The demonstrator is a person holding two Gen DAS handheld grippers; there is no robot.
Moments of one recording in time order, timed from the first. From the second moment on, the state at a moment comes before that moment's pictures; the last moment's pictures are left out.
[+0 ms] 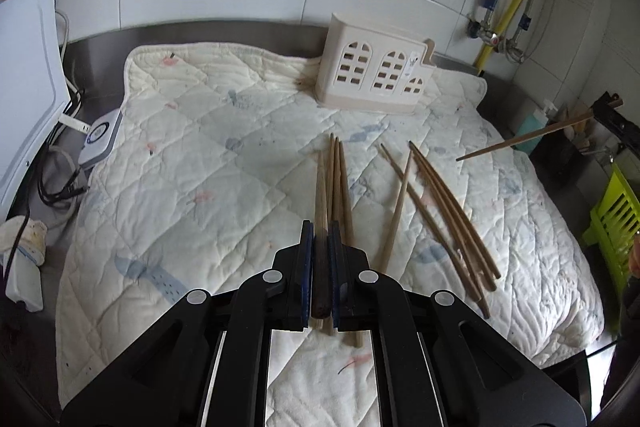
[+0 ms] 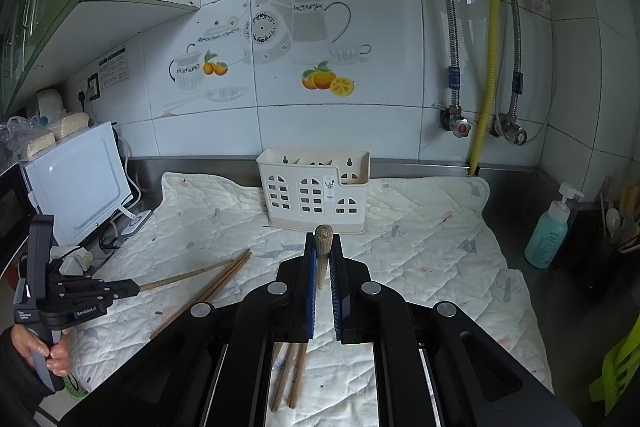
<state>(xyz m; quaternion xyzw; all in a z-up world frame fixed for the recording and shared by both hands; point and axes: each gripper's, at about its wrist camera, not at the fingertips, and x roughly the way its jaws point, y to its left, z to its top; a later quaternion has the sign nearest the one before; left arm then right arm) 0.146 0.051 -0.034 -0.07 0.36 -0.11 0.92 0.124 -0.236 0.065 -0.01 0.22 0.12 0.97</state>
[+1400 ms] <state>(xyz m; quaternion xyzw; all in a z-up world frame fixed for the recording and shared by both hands) 0.343 -0.041 0.183 0.00 0.14 -0.11 0.98 0.319 -0.220 0.160 -0.07 0.23 0.11 0.96</state>
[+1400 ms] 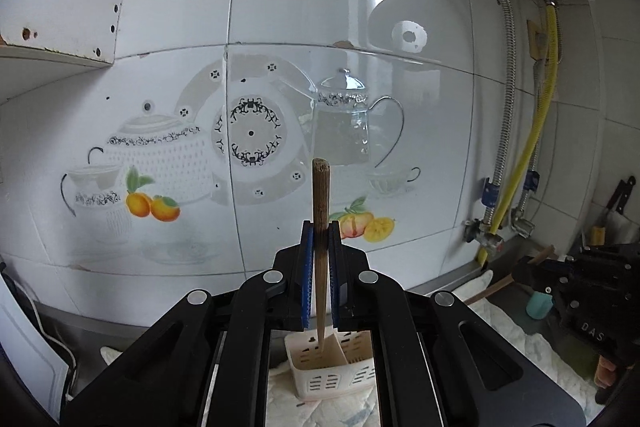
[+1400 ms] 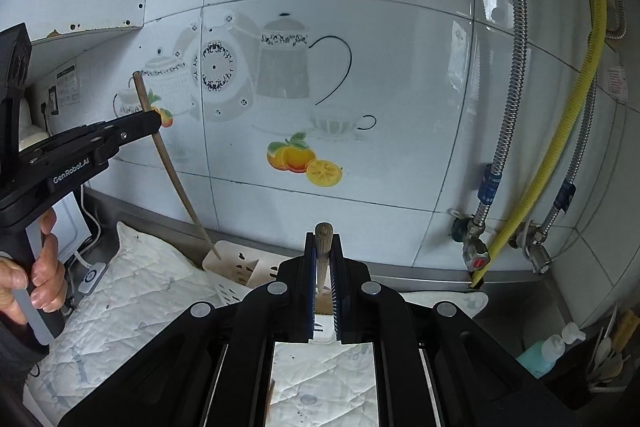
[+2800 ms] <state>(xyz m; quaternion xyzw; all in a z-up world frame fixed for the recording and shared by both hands) 0.191 -0.001 0.111 0.03 0.20 -0.10 0.97 0.168 -0.198 0.096 -0.08 0.21 0.12 0.97</state>
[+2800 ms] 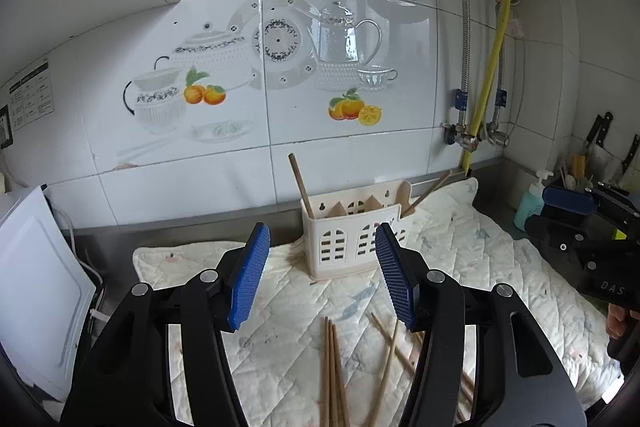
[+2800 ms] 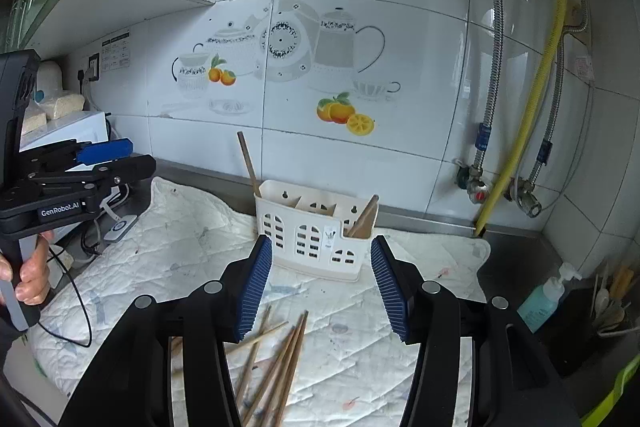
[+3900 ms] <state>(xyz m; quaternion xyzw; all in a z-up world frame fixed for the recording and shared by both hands) 0.103 0.033 -0.007 0.03 0.32 -0.08 0.95 0.115 -0.204 0.002 -0.05 0.27 0.10 0.96</state>
